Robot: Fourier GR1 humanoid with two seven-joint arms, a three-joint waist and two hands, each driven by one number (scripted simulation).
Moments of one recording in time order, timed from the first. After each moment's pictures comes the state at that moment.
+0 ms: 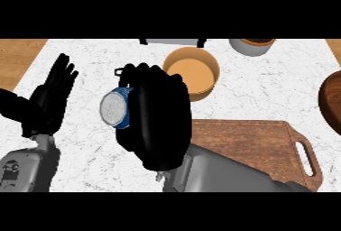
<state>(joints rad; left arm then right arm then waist) -0.27 0.21 0.07 -1.59 0.09 0.12 0.25 -0.91 -0.01 0.70 -1.60 1.02 -0.18 1.11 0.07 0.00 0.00</state>
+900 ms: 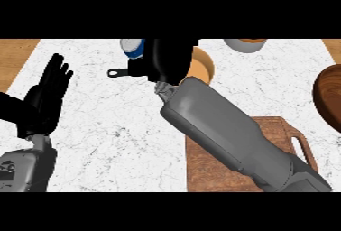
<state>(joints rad) -0.26 0.21 0.09 -1.59 0.09 0.13 0.23 -1.15 -0.02 0.52 -1.08 0.92 -0.45 1.02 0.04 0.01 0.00</state>
